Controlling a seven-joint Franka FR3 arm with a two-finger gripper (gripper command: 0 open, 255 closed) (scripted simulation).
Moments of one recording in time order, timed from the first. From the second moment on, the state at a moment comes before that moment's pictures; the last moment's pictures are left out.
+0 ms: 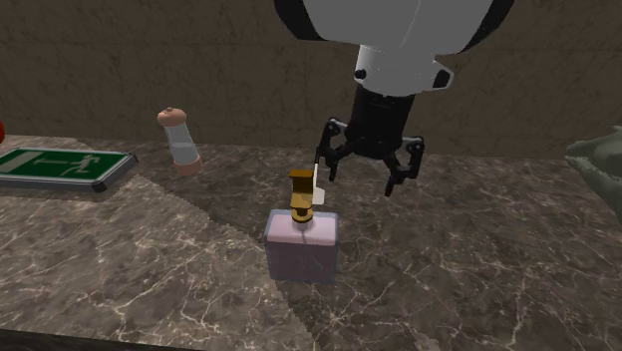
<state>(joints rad) 0.02 -0.43 0.00 -2.34 0.11 1.87 0.14</state>
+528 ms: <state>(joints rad) 0.05 -0.14 0.06 -2.18 0.08 2.04 0.15</state>
